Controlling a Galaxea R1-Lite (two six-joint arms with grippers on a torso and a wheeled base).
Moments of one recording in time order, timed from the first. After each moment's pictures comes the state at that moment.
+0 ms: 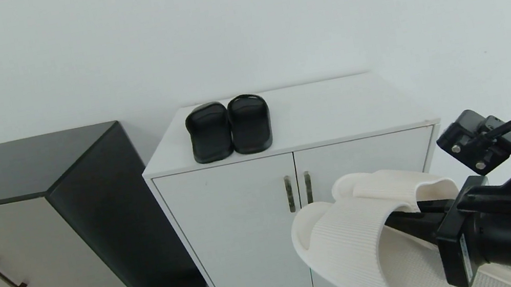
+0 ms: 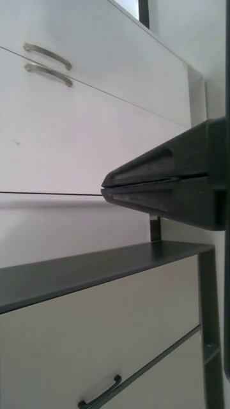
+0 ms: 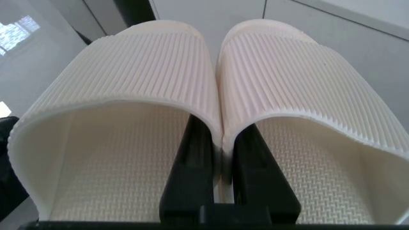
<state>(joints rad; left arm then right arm) 0.00 0.00 0.00 0.00 0.00 0.01 0.90 1.34 -0.67 -0.34 -0.16 0.13</state>
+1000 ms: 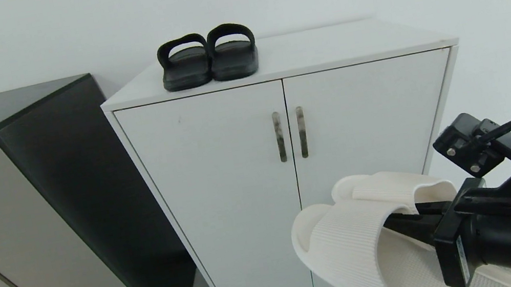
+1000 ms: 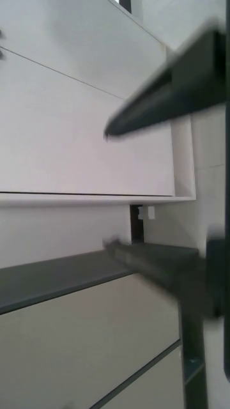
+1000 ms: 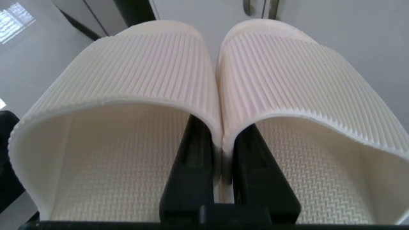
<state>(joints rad) 0.00 0.00 0.00 0.00 0.00 0.01 0.90 1.35 -0.67 -0.34 -0.16 0.13</state>
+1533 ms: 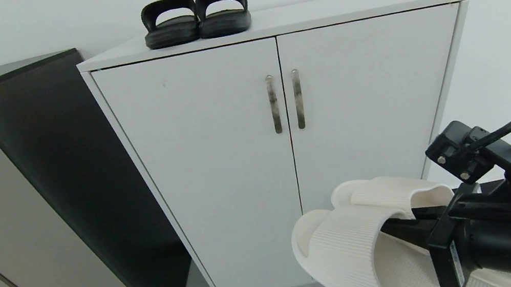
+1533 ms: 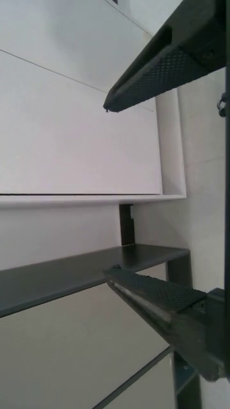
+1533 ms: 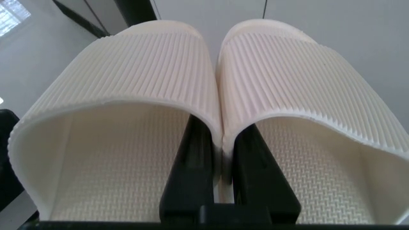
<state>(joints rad) 0.00 0.01 0.00 0.00 -0.01 0.04 0.90 1.37 -0.66 -0.34 -0.16 0.13</state>
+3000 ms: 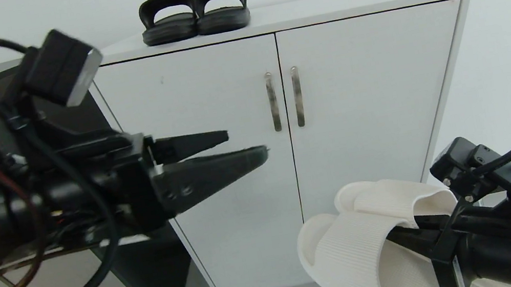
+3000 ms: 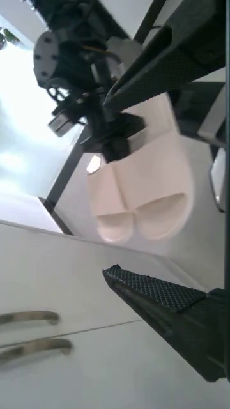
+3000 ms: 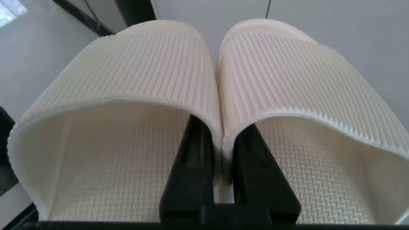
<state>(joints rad) -0.55 1.36 -0.91 -0.40 -0.58 -0.15 0.89 1.38 -0.55 -0.49 -0.16 0.07</state>
